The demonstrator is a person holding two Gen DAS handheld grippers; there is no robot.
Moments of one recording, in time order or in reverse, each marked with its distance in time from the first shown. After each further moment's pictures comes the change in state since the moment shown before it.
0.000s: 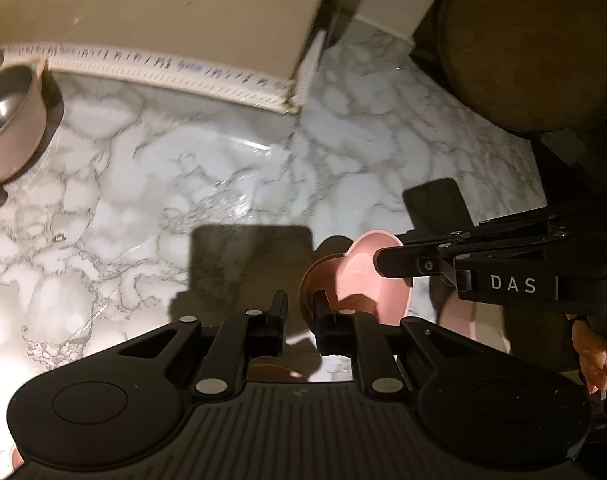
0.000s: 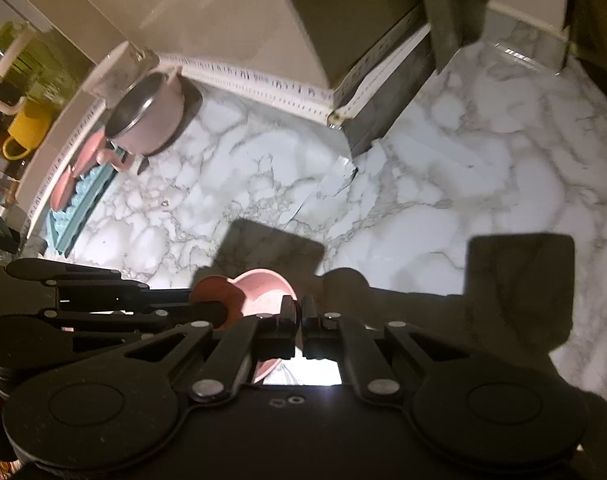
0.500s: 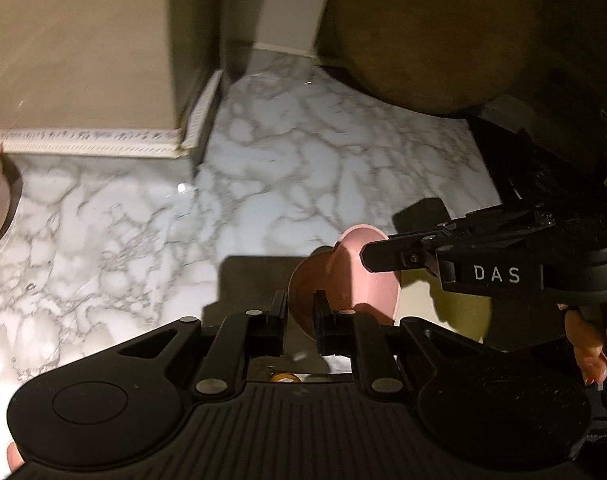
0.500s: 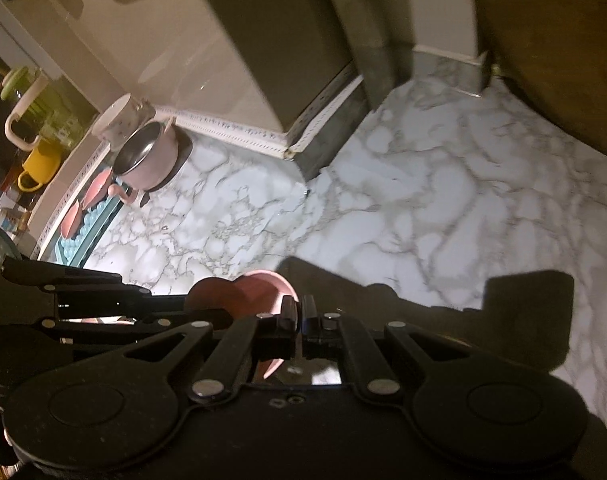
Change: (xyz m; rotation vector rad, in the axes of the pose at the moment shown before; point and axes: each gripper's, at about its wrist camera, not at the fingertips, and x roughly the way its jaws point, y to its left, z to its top) left arm -0.032 -0.090 -0.014 0.180 -0.065 -0.023; right arm -0.080 -0.023 -0.046 0.052 -0.151 -0.037
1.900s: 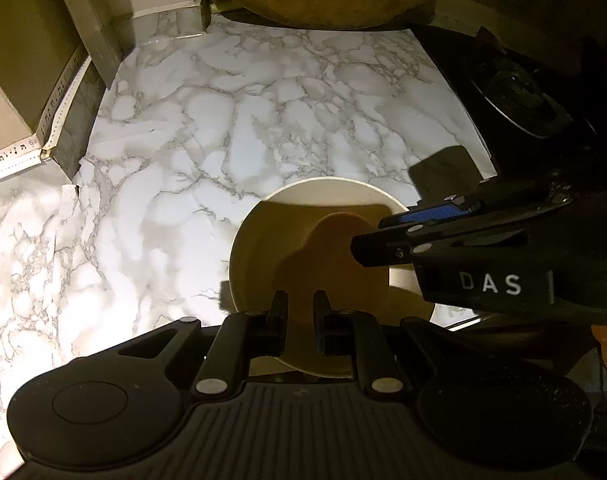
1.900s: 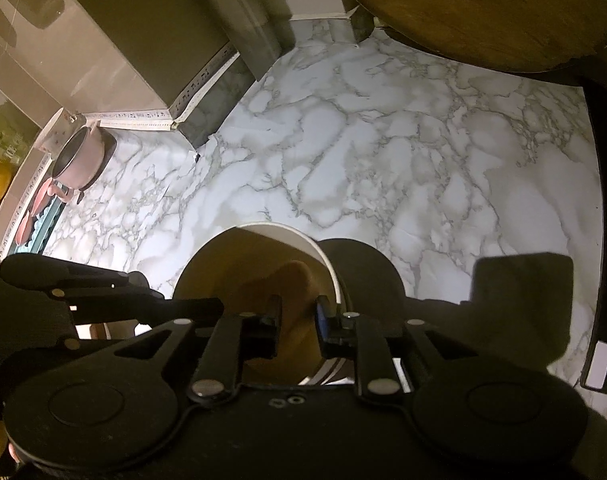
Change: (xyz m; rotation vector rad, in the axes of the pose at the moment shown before) left arm 0.080 -0.106 -0.012 0.189 0.141 0.030; right arm -0.026 -0.089 -0.068 0.132 -0.005 -0.099
